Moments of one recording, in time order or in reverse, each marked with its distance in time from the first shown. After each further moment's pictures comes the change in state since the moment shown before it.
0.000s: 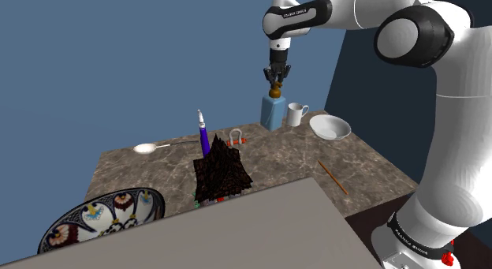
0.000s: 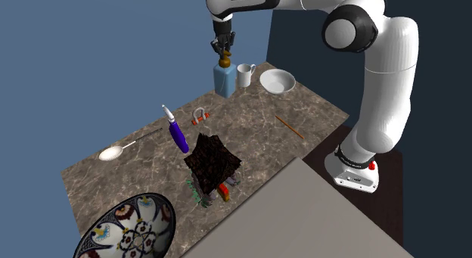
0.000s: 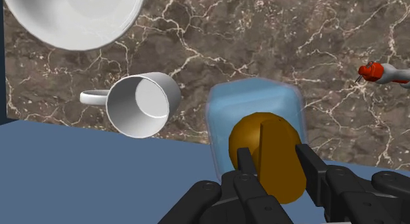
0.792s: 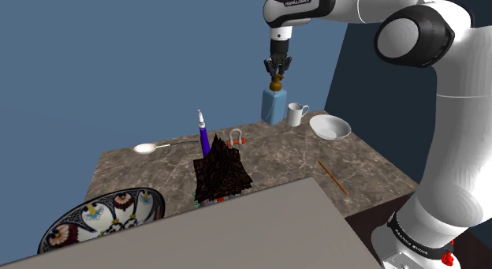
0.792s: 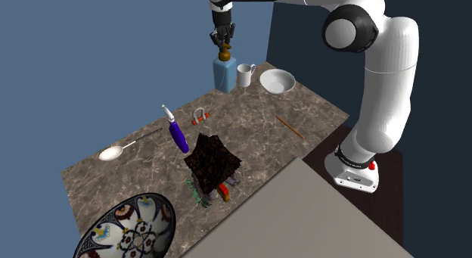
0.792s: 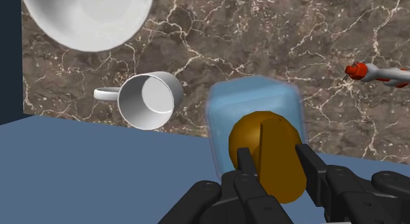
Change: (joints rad) arm 0.000 -0.002 0.000 0.090 0.000 -0.093 0.002
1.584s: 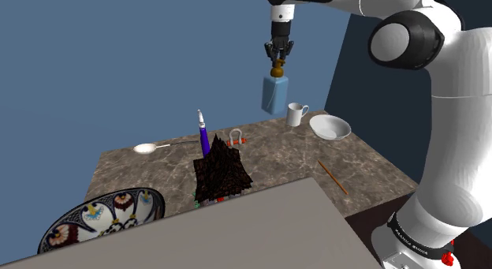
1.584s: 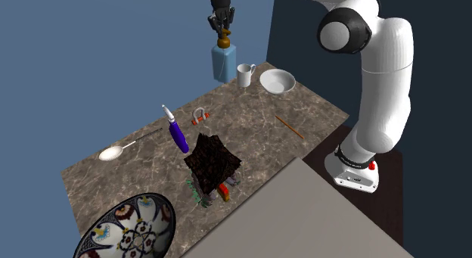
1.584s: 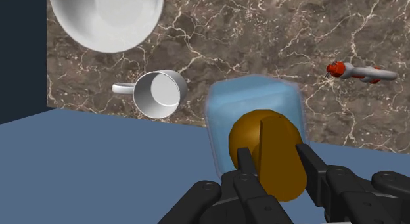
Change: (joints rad) arm 0.000 0.043 0.000 0.233 0.000 -0.190 0.004
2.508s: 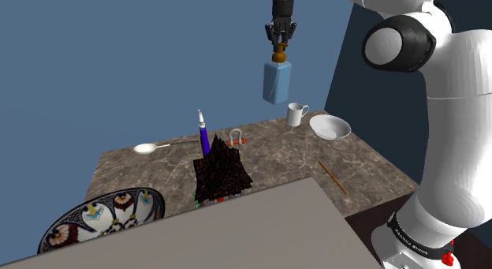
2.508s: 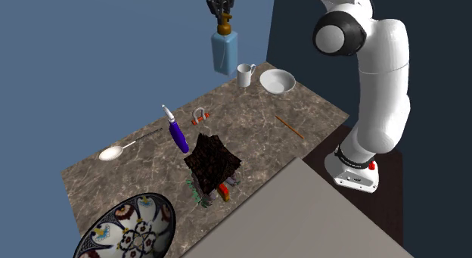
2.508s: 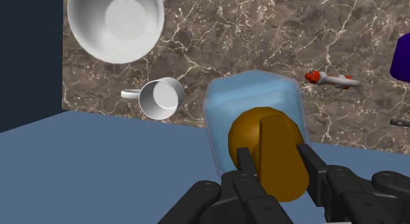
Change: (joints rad) arm 0.018 0.039 0.005 0.252 0.000 -0.213 0.027
